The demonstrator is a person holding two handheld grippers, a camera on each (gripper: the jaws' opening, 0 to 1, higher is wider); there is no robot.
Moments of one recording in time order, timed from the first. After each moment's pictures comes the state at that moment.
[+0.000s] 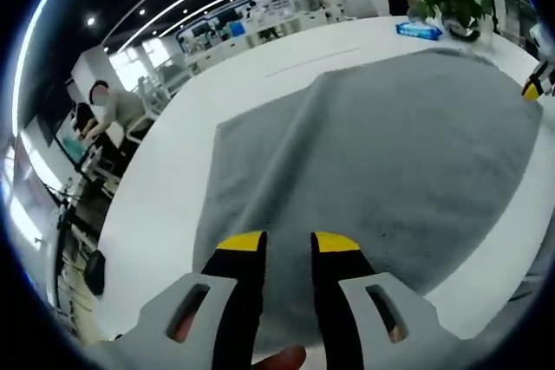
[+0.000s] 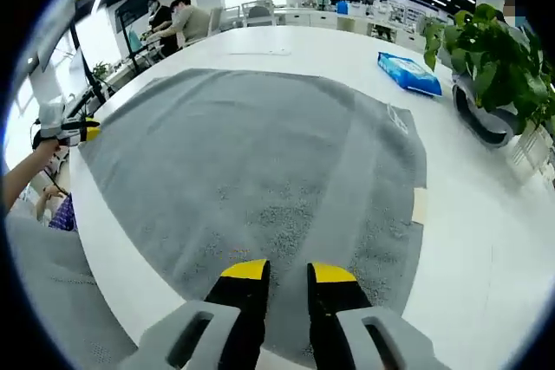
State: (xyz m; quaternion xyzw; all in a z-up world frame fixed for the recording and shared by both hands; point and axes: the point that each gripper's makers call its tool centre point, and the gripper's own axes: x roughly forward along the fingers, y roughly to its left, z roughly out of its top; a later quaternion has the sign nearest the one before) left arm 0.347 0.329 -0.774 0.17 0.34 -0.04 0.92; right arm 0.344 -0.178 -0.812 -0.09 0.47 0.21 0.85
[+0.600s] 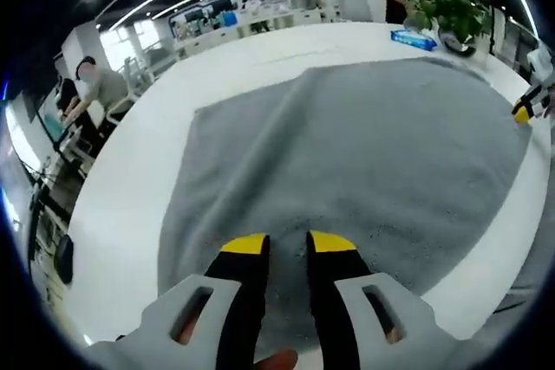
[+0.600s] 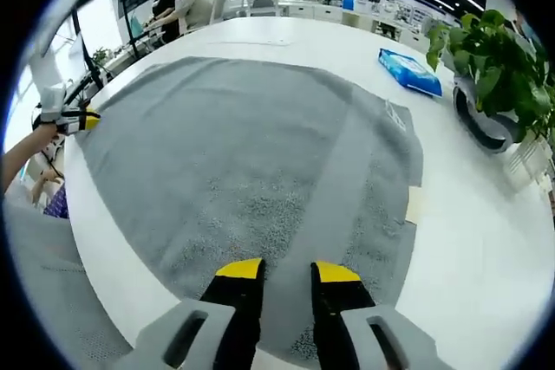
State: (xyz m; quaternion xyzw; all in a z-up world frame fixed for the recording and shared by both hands) left arm 0.354 0.309 -0.787 0.13 0.36 -0.08 0.92; right arm 0.350 -0.192 -0.810 -0.12 0.47 0.21 0.85
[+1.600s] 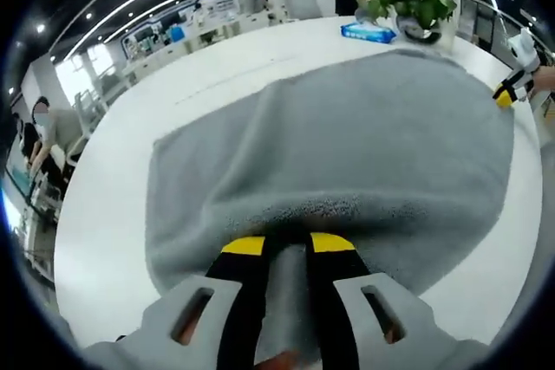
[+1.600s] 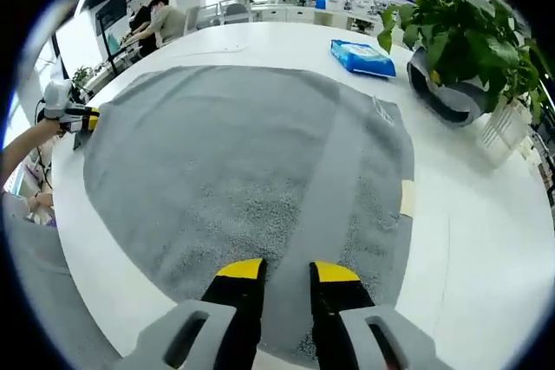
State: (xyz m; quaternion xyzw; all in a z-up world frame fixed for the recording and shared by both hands) left arm 0.439 0.223 -0.796 0.15 0.36 -0.18 0.90; right arm 0.365 -0.263 -0.809 -0.09 0.47 0.17 0.86
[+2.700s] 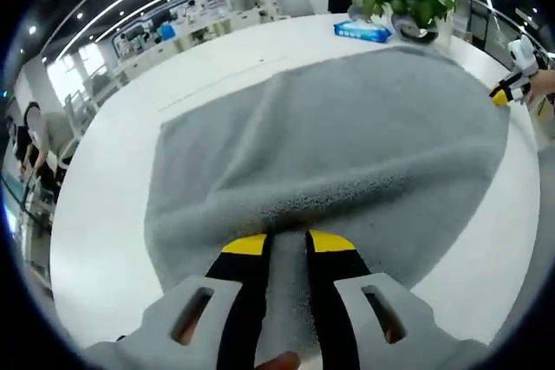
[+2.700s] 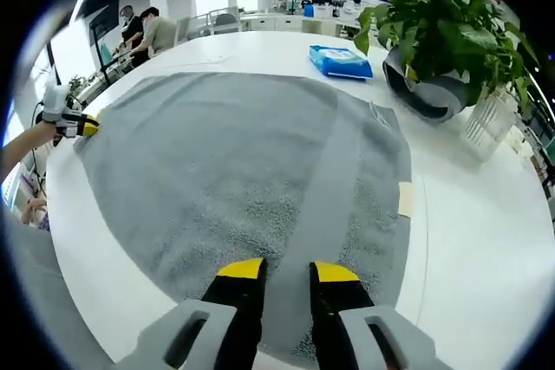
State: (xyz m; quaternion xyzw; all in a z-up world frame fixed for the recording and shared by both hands) left arm 0.438 0.210 -0.797 0.14 0.37 -0.20 0.90; right arm 0.373 -0.293 -0.808 -0.08 0.45 0.15 0.88
